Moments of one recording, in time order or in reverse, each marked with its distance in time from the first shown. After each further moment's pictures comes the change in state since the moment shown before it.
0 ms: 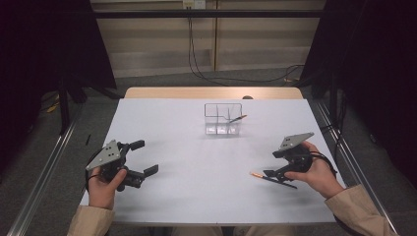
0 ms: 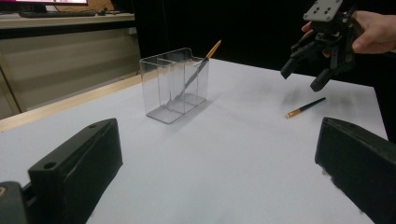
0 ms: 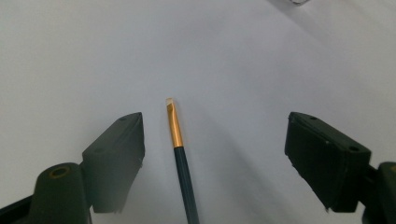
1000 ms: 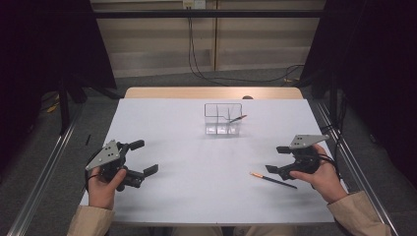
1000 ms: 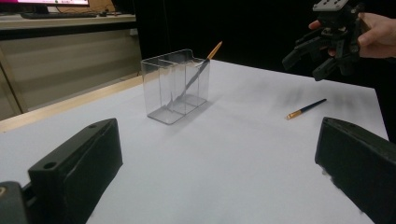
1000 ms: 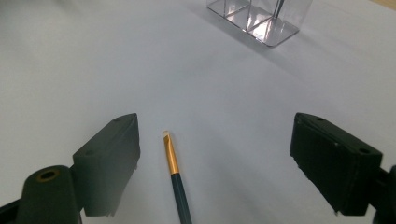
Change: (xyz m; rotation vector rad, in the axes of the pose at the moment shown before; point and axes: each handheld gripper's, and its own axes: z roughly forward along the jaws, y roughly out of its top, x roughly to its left) left arm 0.000 0.000 -0.001 -0.001 0.001 -0.001; right arm -0.002 -0.011 -0.013 -0.201 -0.022 0.057
